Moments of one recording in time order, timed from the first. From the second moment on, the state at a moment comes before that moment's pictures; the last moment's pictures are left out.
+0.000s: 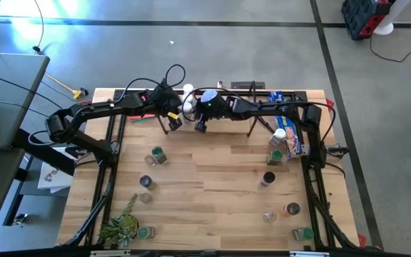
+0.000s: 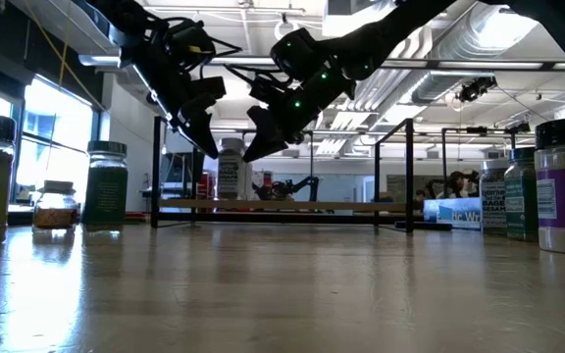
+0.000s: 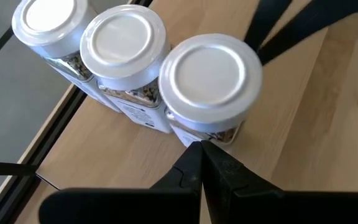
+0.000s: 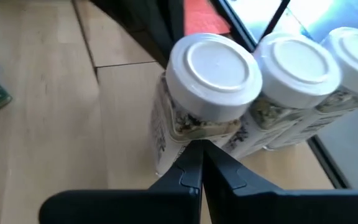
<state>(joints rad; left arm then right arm) 0.53 1.41 0.93 -0.36 -0.03 0.14 -0.32 2.03 1.47 -0.07 0.05 -0.16</state>
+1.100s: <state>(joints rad) 0.53 1.41 0.93 -0.33 0.02 0.15 -0.32 2.00 1.47 -0.17 0.07 -0.15</state>
